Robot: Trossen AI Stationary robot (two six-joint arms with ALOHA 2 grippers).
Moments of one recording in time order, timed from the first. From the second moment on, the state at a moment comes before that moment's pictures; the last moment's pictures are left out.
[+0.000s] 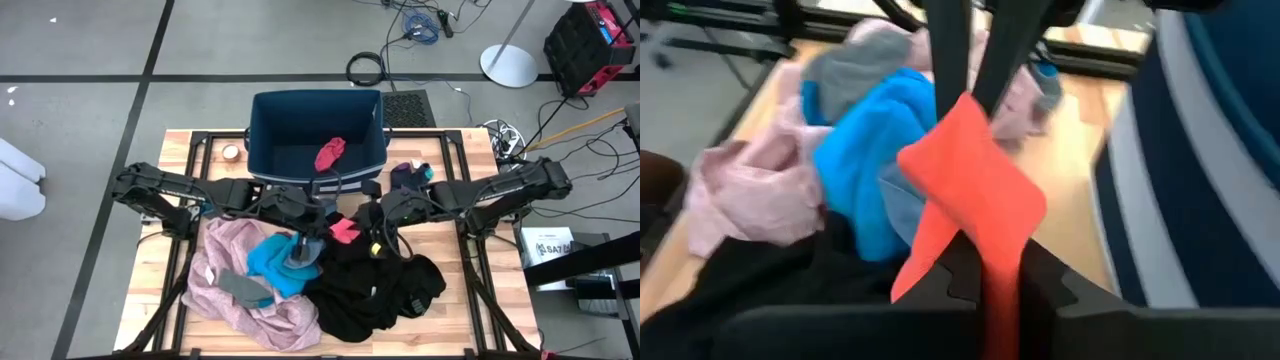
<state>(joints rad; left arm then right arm) -0.16 1.54 1.43 -0.49 -0.04 0.07 0.21 1.33 1.18 -0.42 0.18 0.01</state>
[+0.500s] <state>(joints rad) -0.21 1.48 1.43 -0.78 -0.22 -0.05 0.17 1.33 1.53 -0.79 0.48 -0.13</state>
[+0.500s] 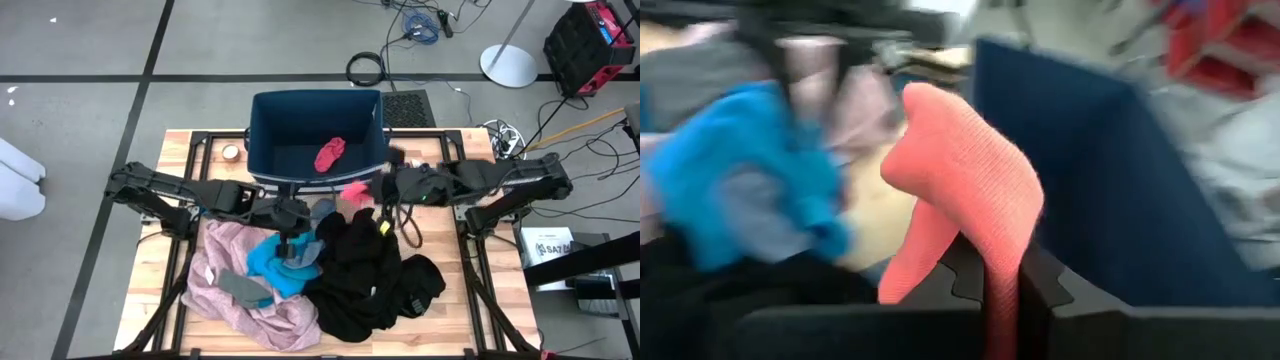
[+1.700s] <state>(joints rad) -0.34 1.42 1.31 -0.63 -0.61 -0.10 -0.57 1.90 2.21 -1.05 -0.27 0.01</state>
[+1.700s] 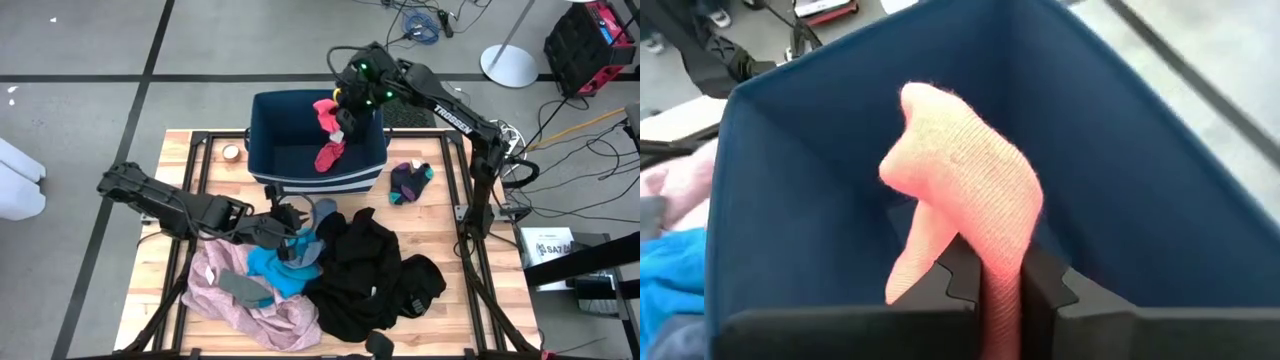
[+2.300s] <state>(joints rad) -0.33 1.42 1.31 -0.42 -0.58 -0.02 -0.56 1.81 2.21 -1.26 -0.32 -0.14</state>
